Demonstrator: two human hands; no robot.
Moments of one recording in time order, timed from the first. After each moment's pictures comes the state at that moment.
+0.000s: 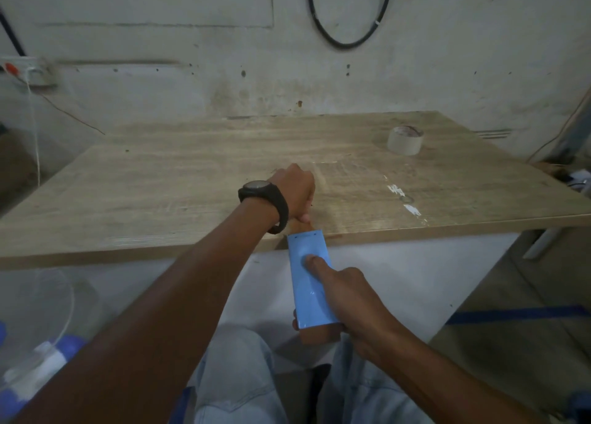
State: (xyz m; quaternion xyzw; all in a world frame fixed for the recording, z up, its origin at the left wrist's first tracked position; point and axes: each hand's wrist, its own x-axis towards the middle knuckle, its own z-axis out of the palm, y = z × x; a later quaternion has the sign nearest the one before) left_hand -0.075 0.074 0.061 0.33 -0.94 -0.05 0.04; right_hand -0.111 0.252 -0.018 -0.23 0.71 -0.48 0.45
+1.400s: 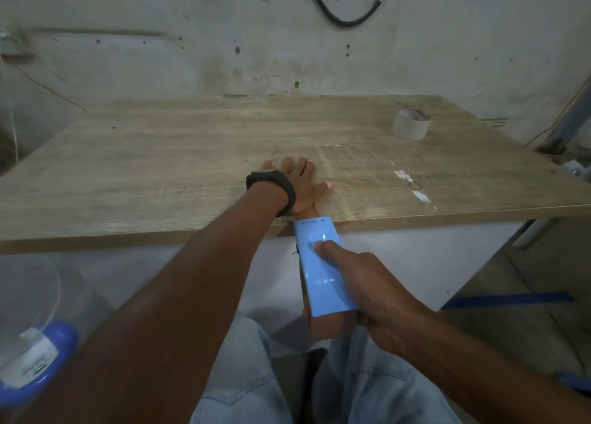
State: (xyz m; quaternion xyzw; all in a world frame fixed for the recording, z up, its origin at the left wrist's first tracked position) left_hand -0.090 0.041 0.013 0.37 -0.93 -0.02 -0.06; right_hand -0.105 0.266 0.018 -0.21 0.72 -0.46 0.48
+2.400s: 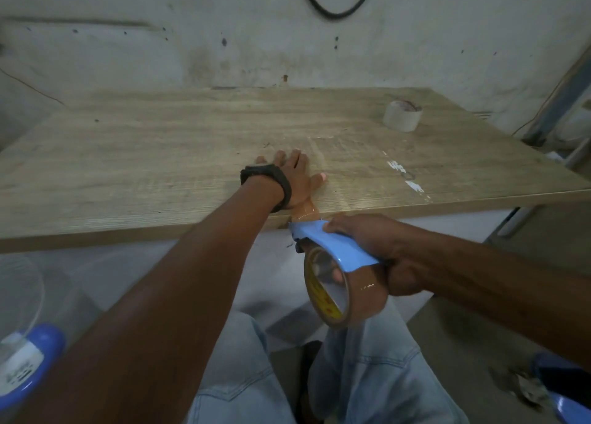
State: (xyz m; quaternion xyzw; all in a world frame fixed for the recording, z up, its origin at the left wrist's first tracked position) left_hand -0.089 0.044 0.011 0.38 -0.92 -0.05 -0.06; right_hand -0.135 0.249 0.056 -0.14 0.71 -0.40 0.56
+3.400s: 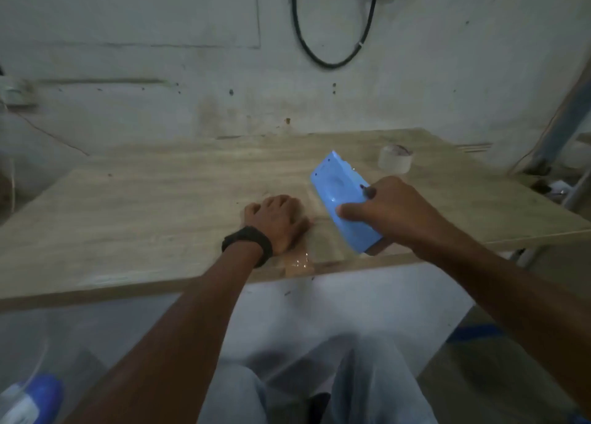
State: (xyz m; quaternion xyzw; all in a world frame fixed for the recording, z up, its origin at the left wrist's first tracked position) left_hand -0.080 0.032 -0.001 0.38 -0.92 -0.05 0.12; right_hand -0.189 0.224 0.113 -0.43 0.80 -0.37 0.19
